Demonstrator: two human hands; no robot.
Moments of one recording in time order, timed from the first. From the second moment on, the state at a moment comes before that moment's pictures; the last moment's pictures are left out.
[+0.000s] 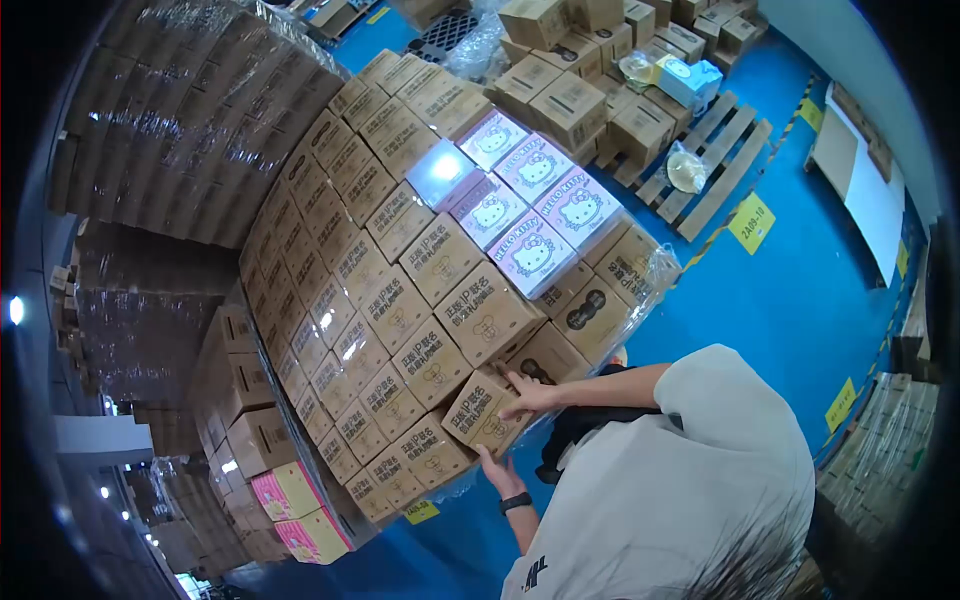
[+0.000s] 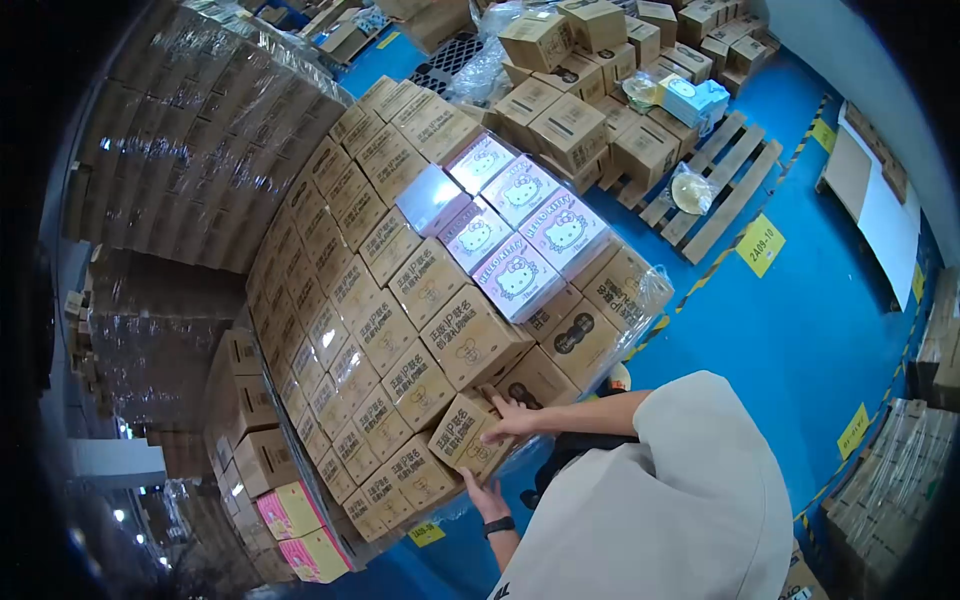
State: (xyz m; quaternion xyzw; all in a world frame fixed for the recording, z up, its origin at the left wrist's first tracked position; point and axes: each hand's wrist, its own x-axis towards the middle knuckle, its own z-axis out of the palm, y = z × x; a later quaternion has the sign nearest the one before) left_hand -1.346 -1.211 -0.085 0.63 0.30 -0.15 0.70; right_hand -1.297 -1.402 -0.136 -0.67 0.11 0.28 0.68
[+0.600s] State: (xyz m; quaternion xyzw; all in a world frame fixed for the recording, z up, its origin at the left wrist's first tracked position) left_hand -1.358 -1.366 -0.045 0.67 -0.01 -0.40 0.63; right_hand -1.399 -1.625 -0.014 -0.54 0.13 0.16 0.81
